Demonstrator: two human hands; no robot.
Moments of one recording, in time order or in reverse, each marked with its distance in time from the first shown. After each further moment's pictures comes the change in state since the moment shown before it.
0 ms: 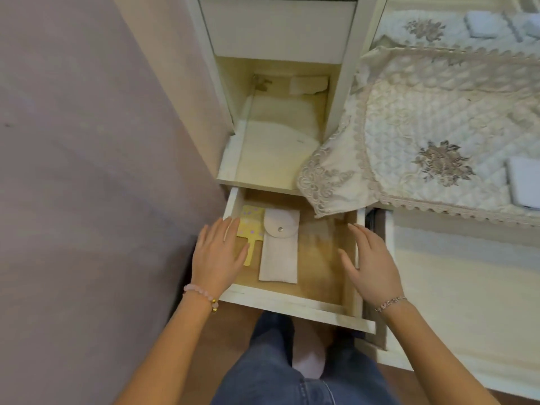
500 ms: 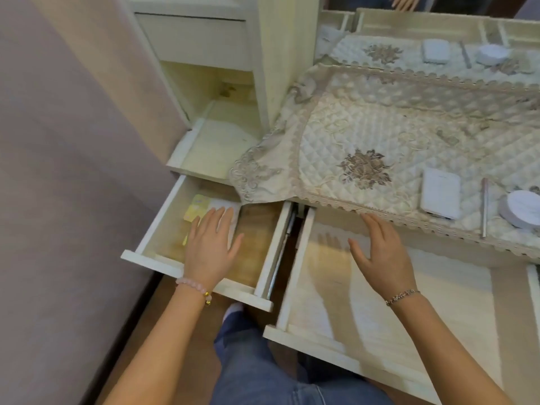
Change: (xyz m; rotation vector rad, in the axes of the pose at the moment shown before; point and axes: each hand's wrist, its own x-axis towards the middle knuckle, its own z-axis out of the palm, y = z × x) left_hand -0.019 0.190 -0.006 0.056 0.062 -0.143; right_hand -0.012 0.173 -0.111 -0.022 0.077 -0.119
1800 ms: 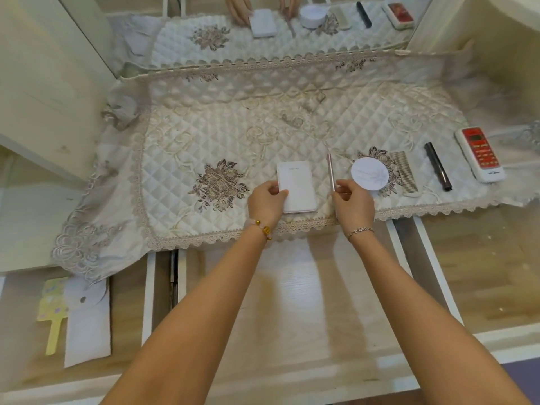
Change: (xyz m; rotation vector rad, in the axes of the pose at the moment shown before) left_hand 0.159 0.357 0.060 -1.027 -0.443 -0.193; right_hand 0.070 0.191 -0.069 0.481 0.326 0.748
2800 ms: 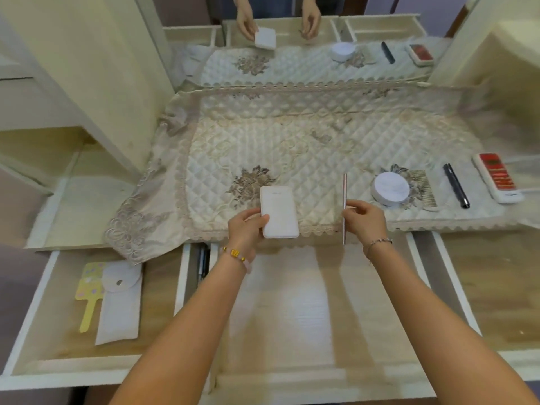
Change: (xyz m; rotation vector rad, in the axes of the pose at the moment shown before) left_hand -0.050 -0.038 -0.091 -0.570 0.058 -0.292; right_hand -0.034 -0.016 0.005 0.295 -0.156 0.171
